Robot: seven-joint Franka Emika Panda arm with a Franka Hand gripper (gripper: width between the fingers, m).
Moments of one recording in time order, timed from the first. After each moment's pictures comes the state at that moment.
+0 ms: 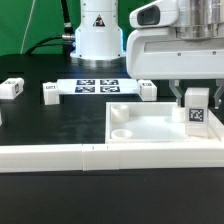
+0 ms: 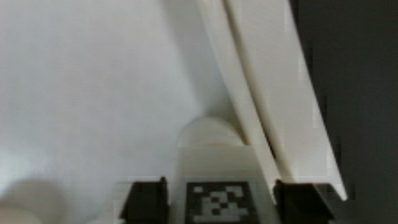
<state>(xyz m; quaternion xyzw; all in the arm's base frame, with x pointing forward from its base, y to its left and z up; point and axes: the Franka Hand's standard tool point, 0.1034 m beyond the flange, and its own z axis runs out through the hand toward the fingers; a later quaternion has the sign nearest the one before) 0.624 0.119 0.067 -0.95 0.29 -0.01 0.06</state>
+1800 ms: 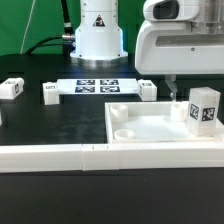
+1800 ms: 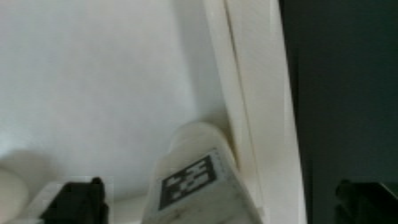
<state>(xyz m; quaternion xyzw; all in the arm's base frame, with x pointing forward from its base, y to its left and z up) 0.621 0.125 0.075 -1.00 0.09 0.03 0.03</state>
